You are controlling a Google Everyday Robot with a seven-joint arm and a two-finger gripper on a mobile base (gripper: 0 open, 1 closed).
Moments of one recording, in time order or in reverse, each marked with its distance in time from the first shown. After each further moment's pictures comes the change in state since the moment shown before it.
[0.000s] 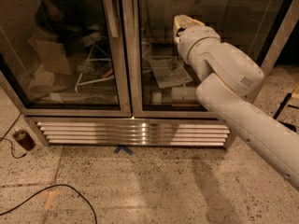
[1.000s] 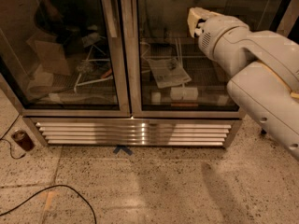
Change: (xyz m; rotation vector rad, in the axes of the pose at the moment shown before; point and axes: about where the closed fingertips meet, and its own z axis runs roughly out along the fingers) arm -0.040 -0.012 -0.045 -0.068 0.041 0.081
